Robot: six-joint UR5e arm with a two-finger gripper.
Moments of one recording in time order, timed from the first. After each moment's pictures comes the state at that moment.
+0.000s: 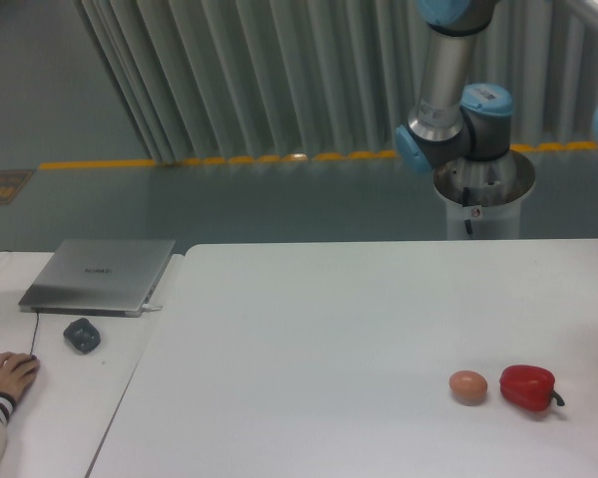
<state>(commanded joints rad) 2.74 -1.97 -1.41 -1.02 1.69 1.55</state>
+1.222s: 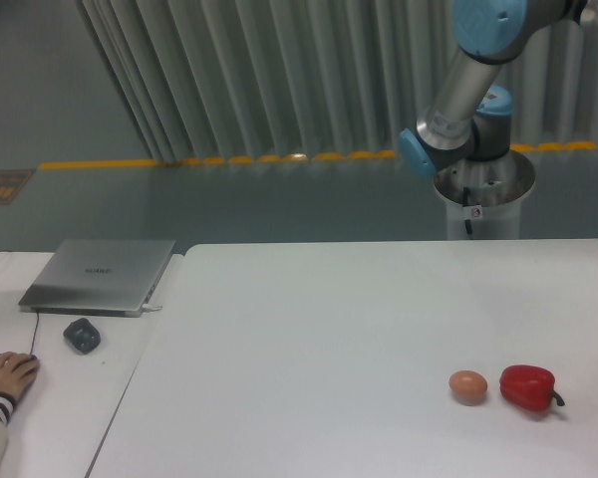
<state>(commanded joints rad) 2.80 -2.11 -1.37 -0.94 1.43 0.96</state>
